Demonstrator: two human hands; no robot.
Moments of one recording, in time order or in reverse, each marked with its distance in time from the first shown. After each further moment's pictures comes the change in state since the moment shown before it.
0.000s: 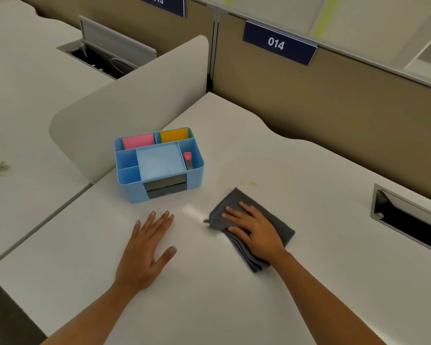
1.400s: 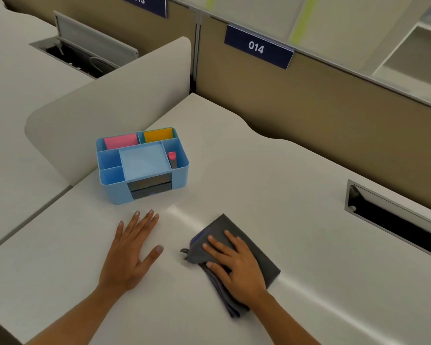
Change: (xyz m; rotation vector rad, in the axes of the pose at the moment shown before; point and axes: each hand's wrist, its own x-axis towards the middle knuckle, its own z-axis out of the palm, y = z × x) left_hand 0.001 -0.003 0.002 0.021 0.008 0.003; right_hand -0.075 -0.048 0.038 -0.065 0.039 0.071
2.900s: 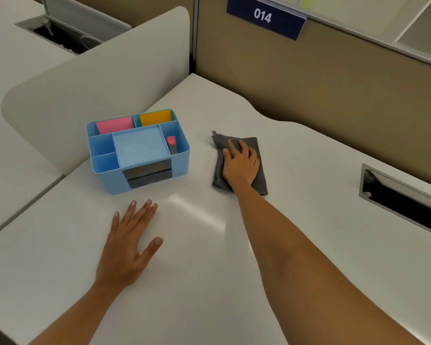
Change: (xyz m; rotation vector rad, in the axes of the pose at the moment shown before) left_hand -0.001 -0.004 0.003 0.008 0.007 0.000; right_hand 0.217 0.050 -0.032 -0.046 0.249 0.633
